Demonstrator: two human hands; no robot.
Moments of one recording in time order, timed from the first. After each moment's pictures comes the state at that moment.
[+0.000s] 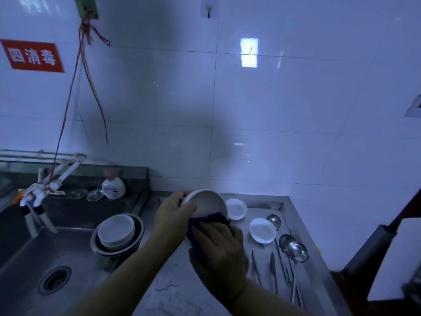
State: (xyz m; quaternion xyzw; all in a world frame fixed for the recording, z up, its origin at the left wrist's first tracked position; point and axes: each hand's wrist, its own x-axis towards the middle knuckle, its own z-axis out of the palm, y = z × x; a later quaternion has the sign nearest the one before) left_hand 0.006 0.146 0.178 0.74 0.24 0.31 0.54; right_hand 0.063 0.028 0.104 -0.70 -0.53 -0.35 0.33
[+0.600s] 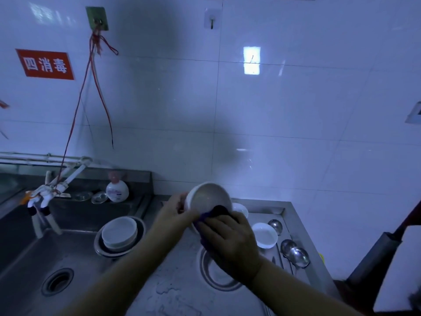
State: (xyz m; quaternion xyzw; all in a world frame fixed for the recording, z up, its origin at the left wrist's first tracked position) left_hand -0.016 0.141 0.190 0.73 0.19 0.24 0.61; right_hand 0.094 0.015 0.142 -0.59 -0.63 -0.42 0.28
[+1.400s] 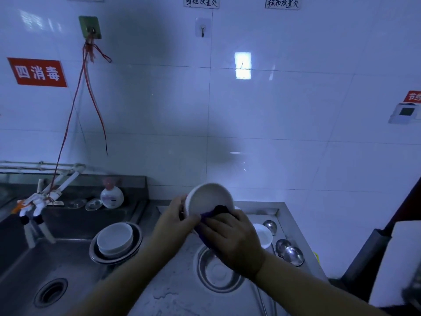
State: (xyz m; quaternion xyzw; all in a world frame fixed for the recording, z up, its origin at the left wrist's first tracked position) left_hand -0.012 0.130 0.186 0.78 0.17 0.27 0.53; right_hand 0.103 0.003 0.149 -0.56 -0.65 -0.45 0.25
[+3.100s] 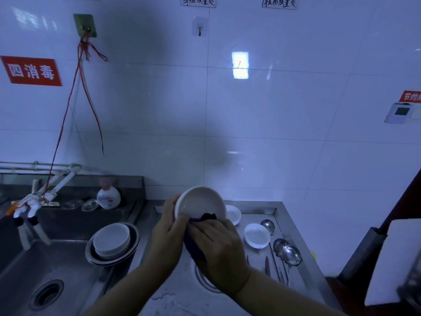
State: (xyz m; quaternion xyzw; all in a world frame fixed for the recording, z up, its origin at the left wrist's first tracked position) left_hand -0.017 0.123 0.167 0.74 0.16 0.35 0.55; right_hand 0.070 0.018 0.132 -0.64 -0.60 -0.36 0.32
